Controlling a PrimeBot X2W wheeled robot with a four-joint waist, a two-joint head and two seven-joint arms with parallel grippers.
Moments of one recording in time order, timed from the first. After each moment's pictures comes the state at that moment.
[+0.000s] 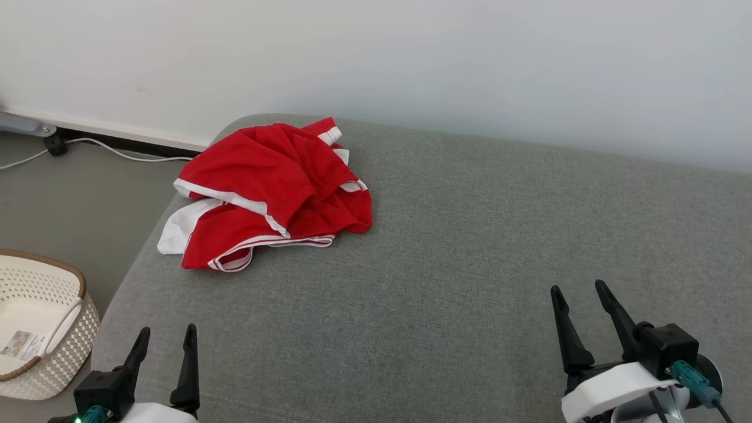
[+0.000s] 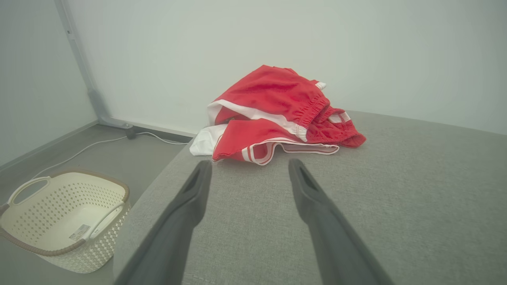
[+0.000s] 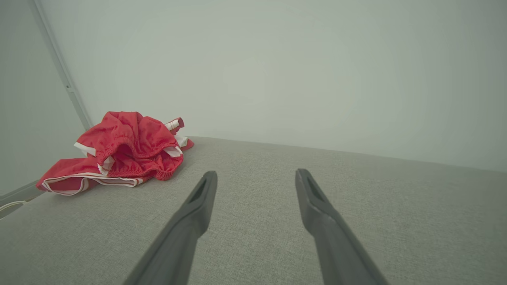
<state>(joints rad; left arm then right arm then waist) 0.03 0.19 -0.07 0.28 -0.31 0.04 -0.22 -0.09 -0.04 0.11 0.31 0.17 0.13 -0.25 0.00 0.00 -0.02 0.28</state>
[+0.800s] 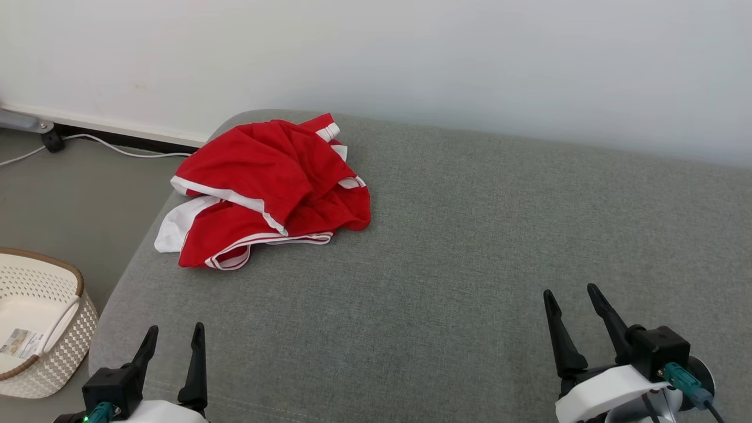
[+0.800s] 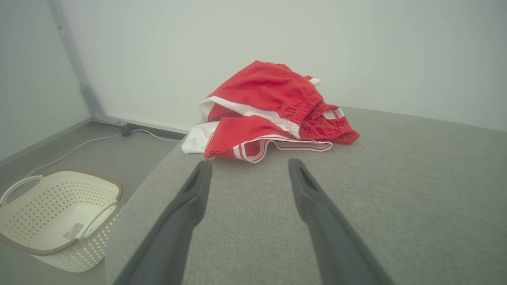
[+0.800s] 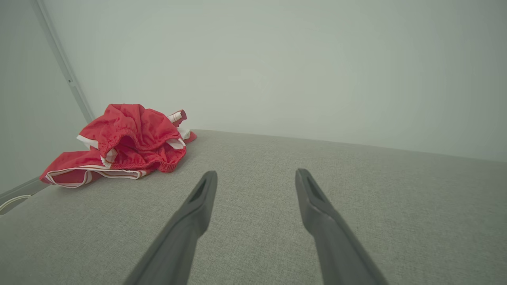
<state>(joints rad) 0.03 0.19 -0.09 0.26 -0.32 0.06 -0.21 -0.09 -0.04 0.13 0.32 0.18 0.13 -0.25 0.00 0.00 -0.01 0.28</state>
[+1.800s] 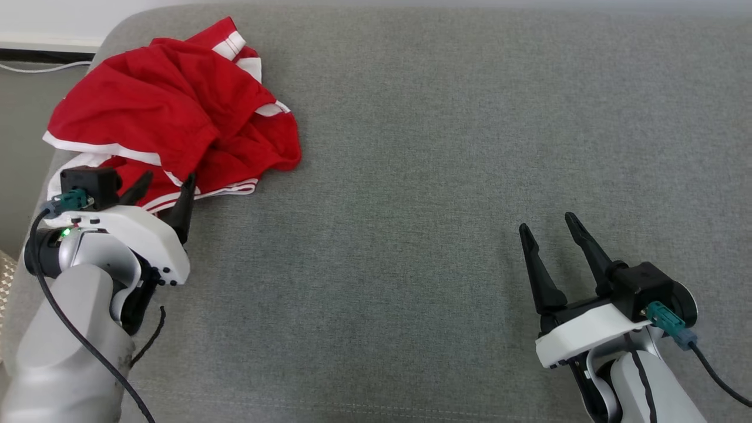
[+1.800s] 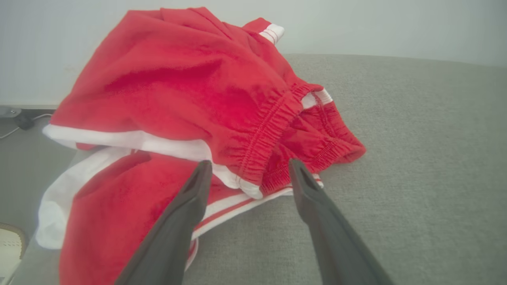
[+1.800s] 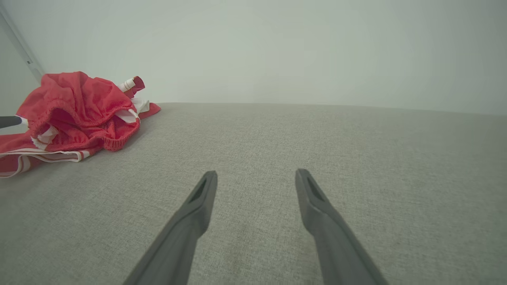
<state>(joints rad) -0.61 0.27 -0.21 0.71 -0.45 -0.12 0.03 -0.27 -0.05 0.20 0.32 0.16 0.13 -0.25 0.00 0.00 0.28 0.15</state>
